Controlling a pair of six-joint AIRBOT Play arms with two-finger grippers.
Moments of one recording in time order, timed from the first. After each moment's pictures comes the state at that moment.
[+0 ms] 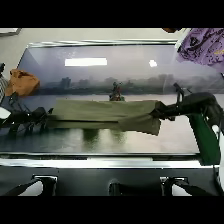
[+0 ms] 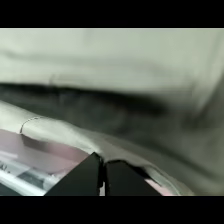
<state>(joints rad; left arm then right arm) 0.28 -1.20 0.85 1.13 -0.89 -1.56 -0.14 -1.31 1.04 2.29 -1.20 -1.74</state>
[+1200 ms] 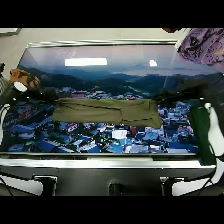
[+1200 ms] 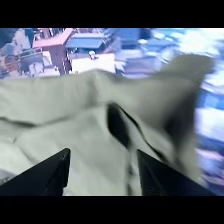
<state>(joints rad) 0.20 -1.70 1.42 1.15 -0.97 -1.51 -0.26 -1.68 1.41 2.28 -1.24 -1.75</state>
